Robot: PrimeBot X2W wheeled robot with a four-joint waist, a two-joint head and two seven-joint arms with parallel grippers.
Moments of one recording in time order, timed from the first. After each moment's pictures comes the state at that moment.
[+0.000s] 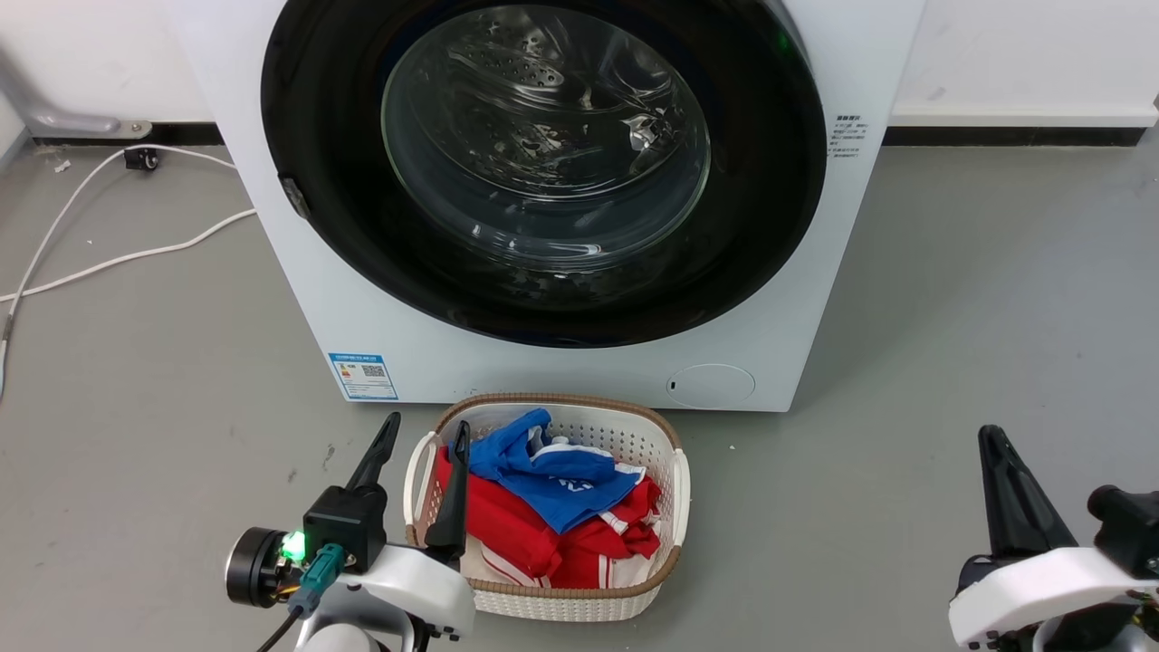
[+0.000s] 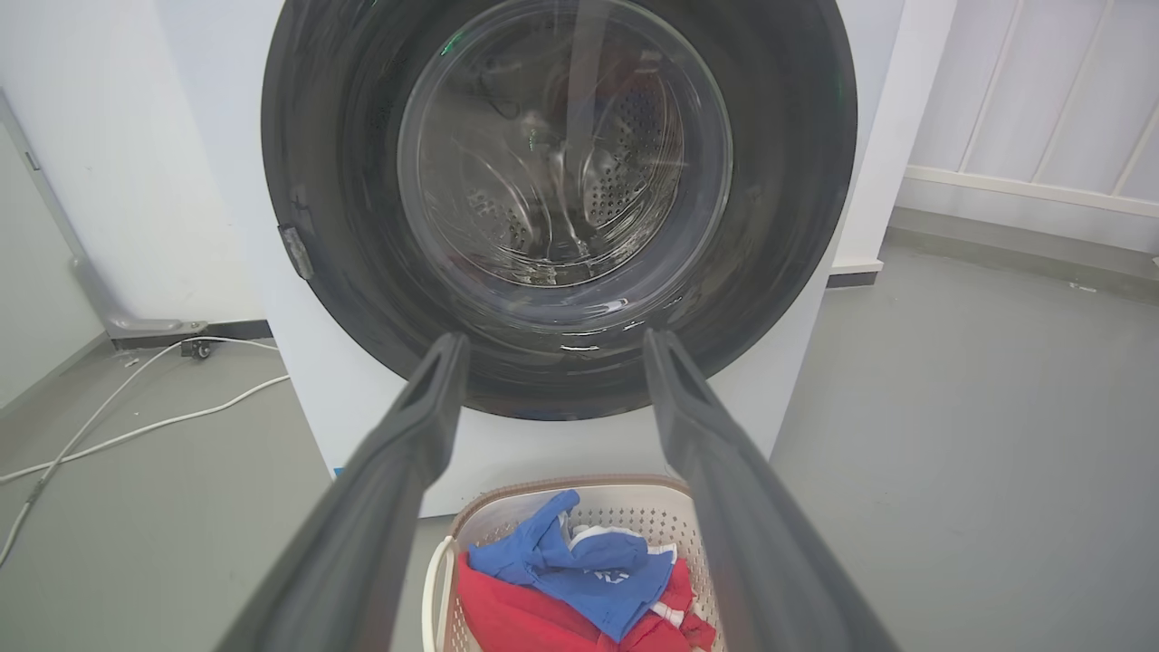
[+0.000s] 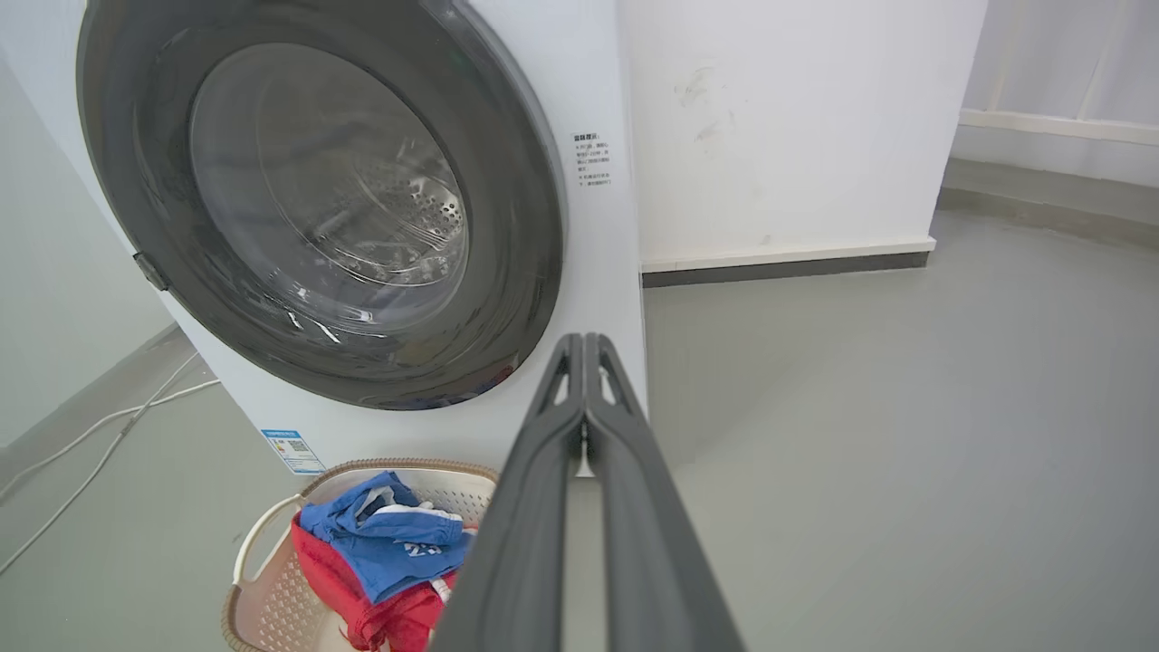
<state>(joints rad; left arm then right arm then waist) -0.12 0.09 -0.19 0.26 -0.14 -0.02 -0.26 0.03 -0.05 -0.11 0.01 0.16 0.13 -0.04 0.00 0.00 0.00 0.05</state>
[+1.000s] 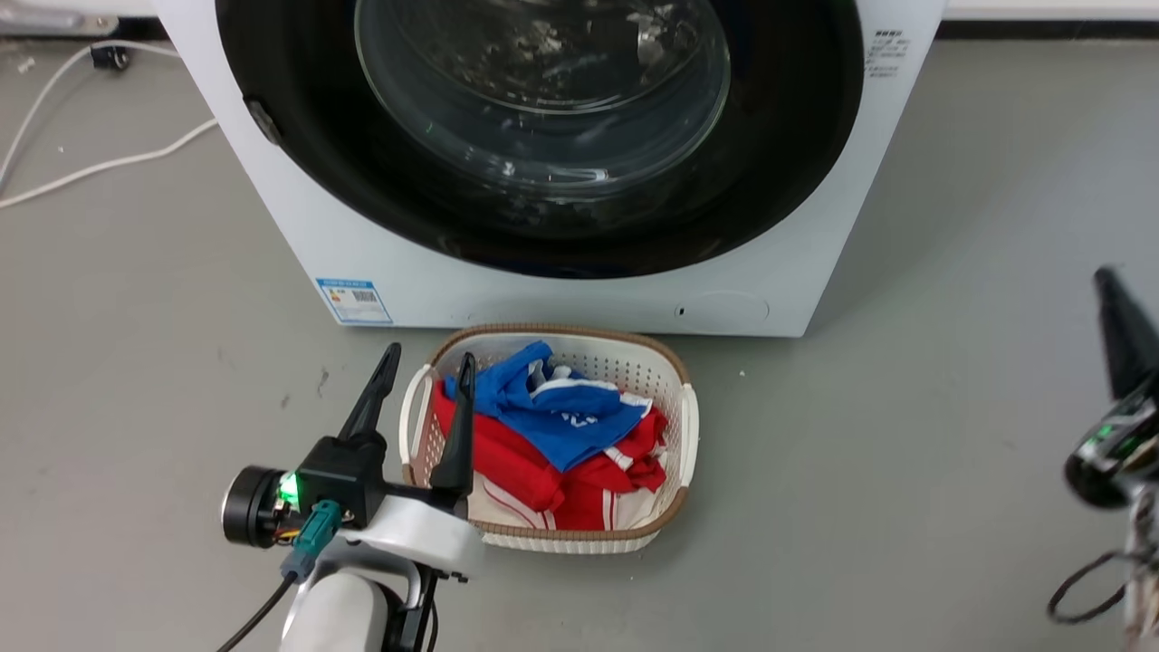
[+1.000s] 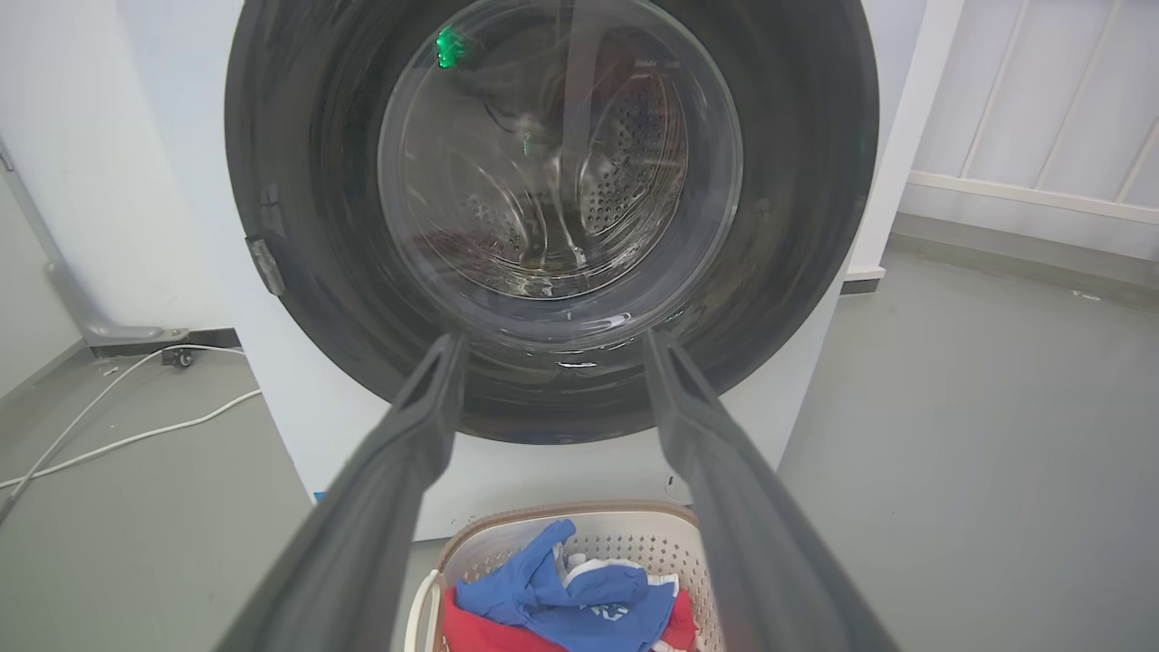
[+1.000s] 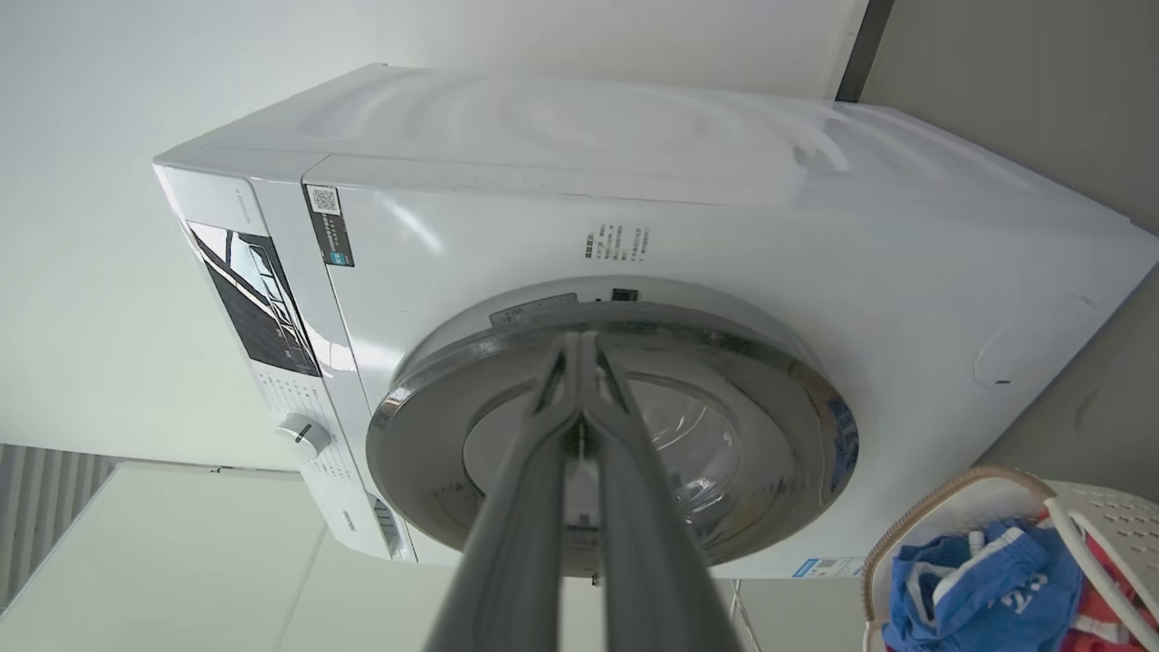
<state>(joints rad) -0.18 0.08 -0.18 0.19 -0.12 -0.01 -0.26 -0.42 -0.09 -0.42 0.43 1.44 0.13 0.33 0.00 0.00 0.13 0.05</state>
